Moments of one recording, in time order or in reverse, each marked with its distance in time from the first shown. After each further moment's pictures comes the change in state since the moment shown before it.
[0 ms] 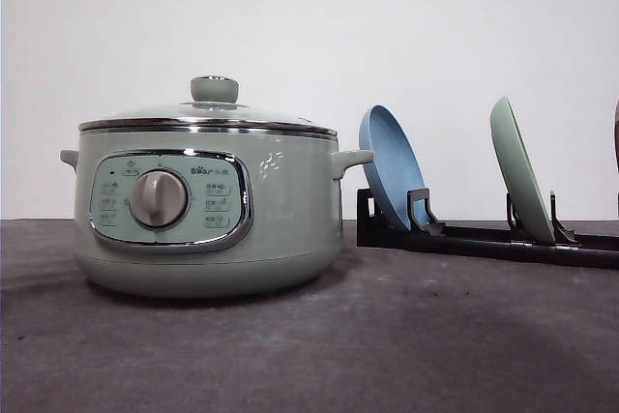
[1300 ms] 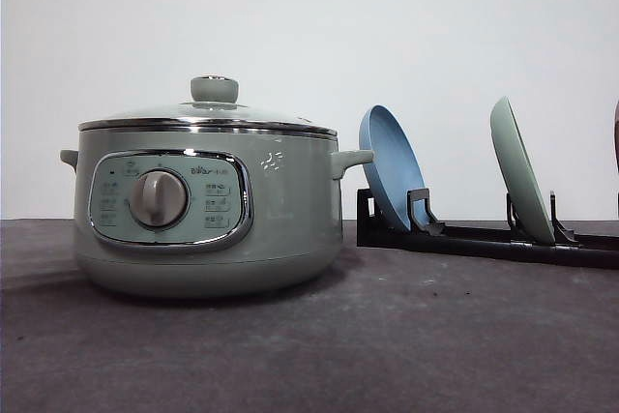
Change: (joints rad) left_arx -0.211 0.495 0.709 -0.537 0.336 0.287; right_arx 0.089 0.519 0.698 -0.519 -0.442 -0.484
